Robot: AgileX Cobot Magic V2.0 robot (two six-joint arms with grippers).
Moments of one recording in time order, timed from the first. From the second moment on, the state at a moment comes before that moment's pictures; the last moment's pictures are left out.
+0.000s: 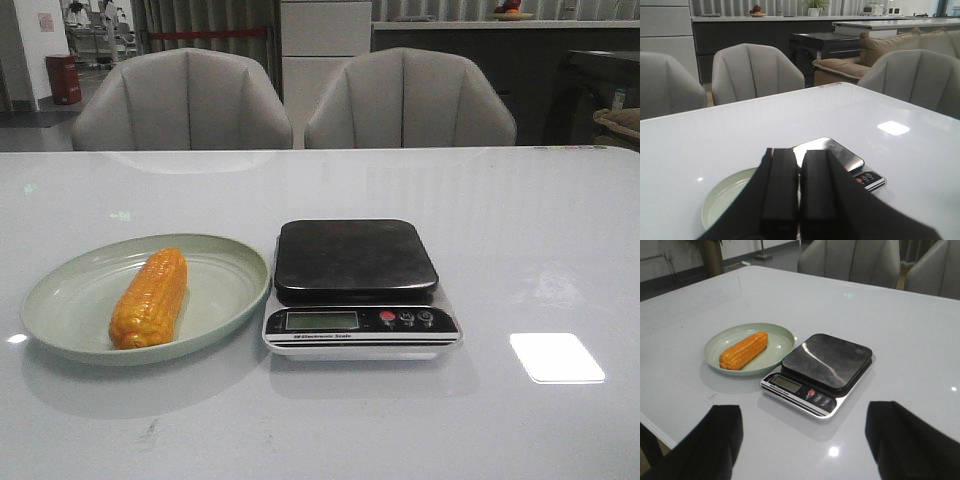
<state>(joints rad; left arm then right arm) -0.65 0.00 -0.35 0.15 0.45 -0.18 0.67 0.06 -0.21 -0.09 0.37 0.18</state>
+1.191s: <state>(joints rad) -0.57 0.00 -0.34 0.15 0.44 -0.18 0.67 0.06 -0.19 -0.10 0.31 0.18</state>
